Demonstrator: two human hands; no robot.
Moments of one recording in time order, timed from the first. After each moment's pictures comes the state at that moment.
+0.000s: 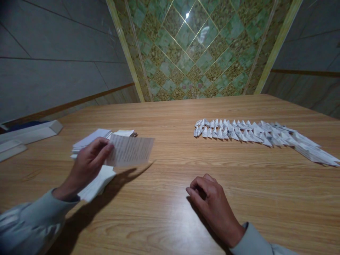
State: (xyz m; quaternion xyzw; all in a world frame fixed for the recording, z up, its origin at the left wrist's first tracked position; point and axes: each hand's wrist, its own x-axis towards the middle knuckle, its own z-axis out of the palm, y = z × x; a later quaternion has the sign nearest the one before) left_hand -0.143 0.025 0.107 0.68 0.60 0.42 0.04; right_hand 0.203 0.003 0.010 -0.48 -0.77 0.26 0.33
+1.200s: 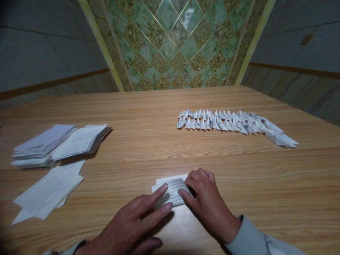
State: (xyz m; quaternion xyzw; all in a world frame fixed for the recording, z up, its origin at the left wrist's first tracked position) left_hand -0.022 -0.041 0.003 0.93 0.29 0.18 0.10; right_hand 0.227 -0.005 0.006 -0.51 -0.81 0.16 0.24
